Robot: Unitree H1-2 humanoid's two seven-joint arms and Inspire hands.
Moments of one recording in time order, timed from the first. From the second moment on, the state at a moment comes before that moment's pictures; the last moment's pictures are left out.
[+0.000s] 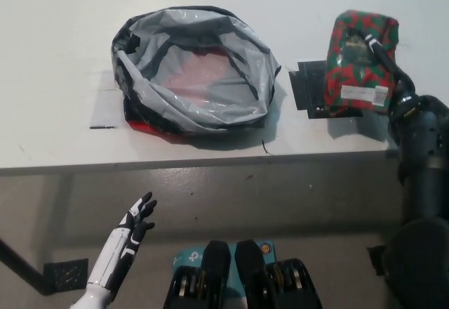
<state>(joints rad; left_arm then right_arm) 0.02 0.18 -0.08 0.01 0.11 -0.15 -0.09 -1.04 -0.04 -0.90 0.90 0.13 0.42 0.14</state>
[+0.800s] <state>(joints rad) 0.01 0.18 -0.09 0.01 0.11 -0.15 -0.10 -1.20 -0.05 -0.35 0.77 0.45 0.47 0.12</state>
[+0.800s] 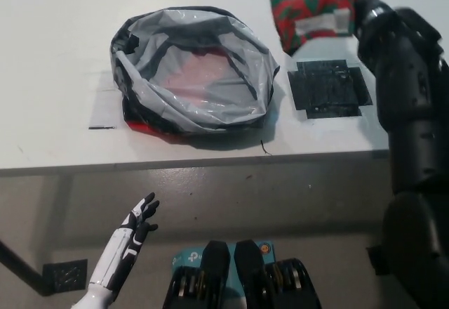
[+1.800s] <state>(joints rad) -0.02 0.20 -0.10 0.01 0.11 -0.16 -0.13 -1.46 0.03 0.13 1.17 0.16 0.36 0.16</state>
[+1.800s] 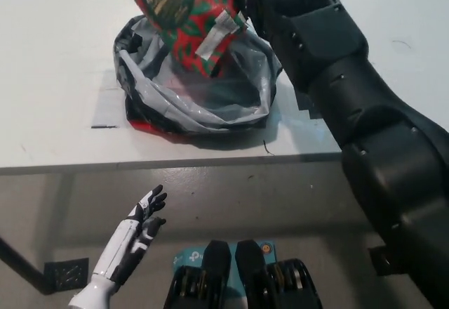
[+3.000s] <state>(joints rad) -0.05 0.22 -0.12 0.01 0.12 -0.19 -0.14 -1.41 0.00 0.64 1.10 -0.40 -0.03 0.12</state>
